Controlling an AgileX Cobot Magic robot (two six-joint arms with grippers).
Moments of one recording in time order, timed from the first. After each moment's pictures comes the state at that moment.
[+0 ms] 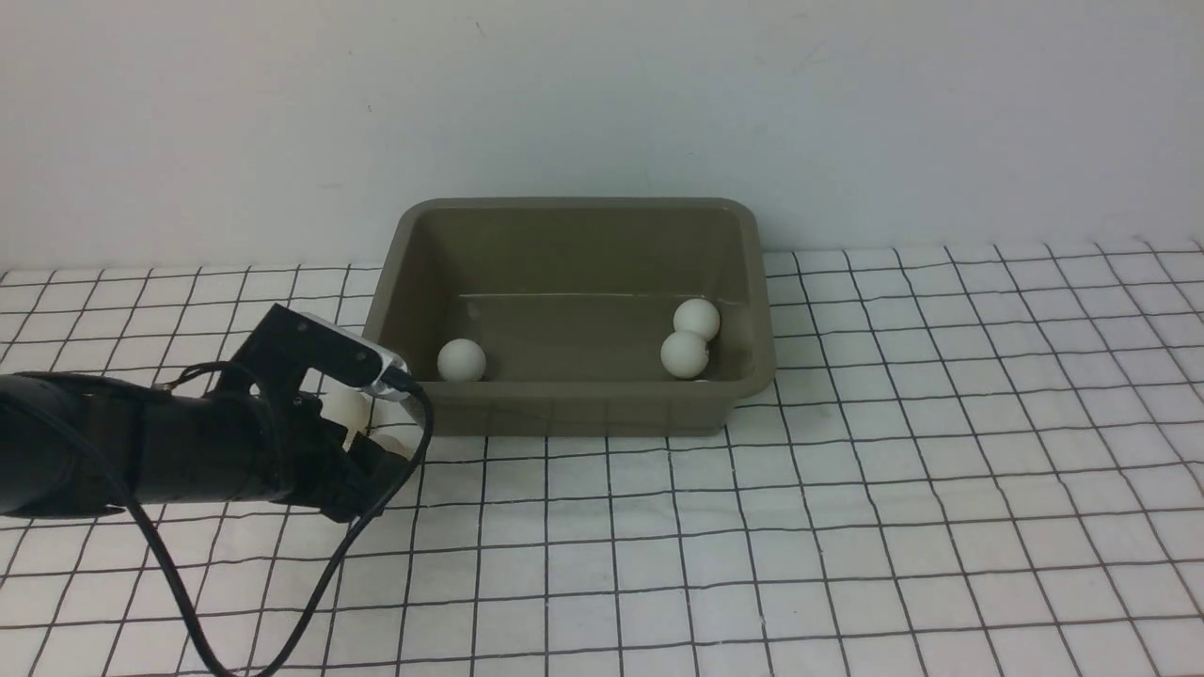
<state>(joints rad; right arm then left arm) 0.28 0.69 -0.98 0.10 0.70 -0.52 -0.03 1.74 -0.75 -1.67 0.31 2.04</state>
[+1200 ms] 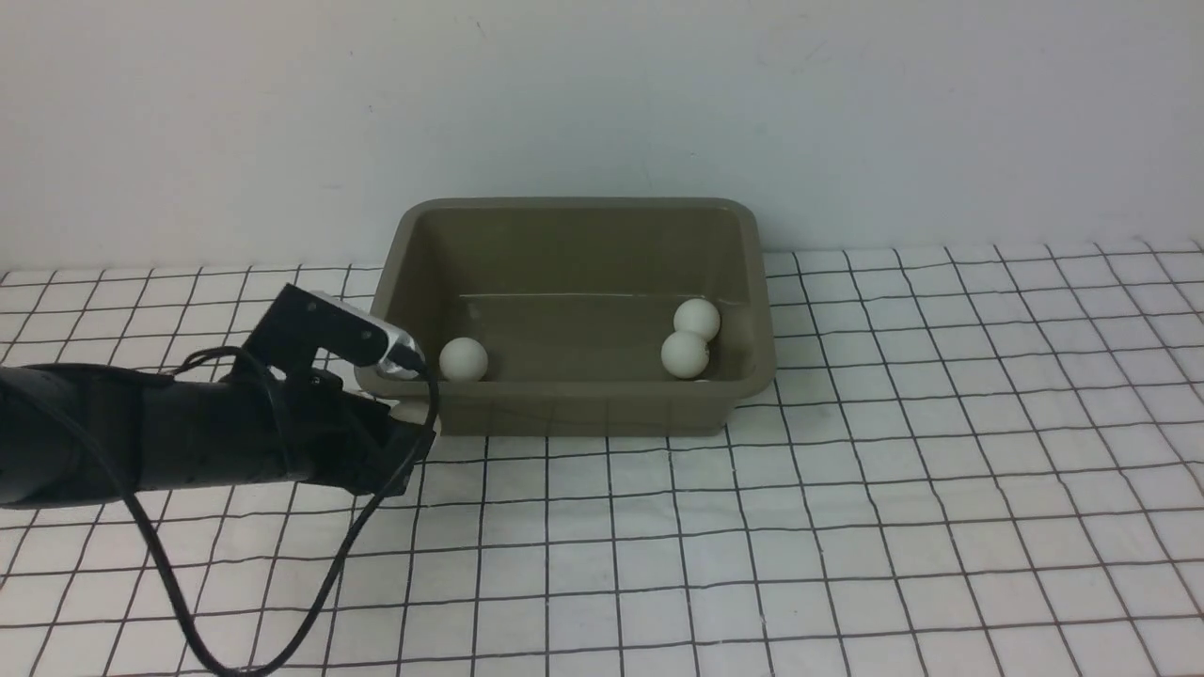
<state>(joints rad) 0.28 0.69 -0.98 0.10 0.70 -0.52 -0.03 1.59 -0.76 -1.43 0.64 1.72</state>
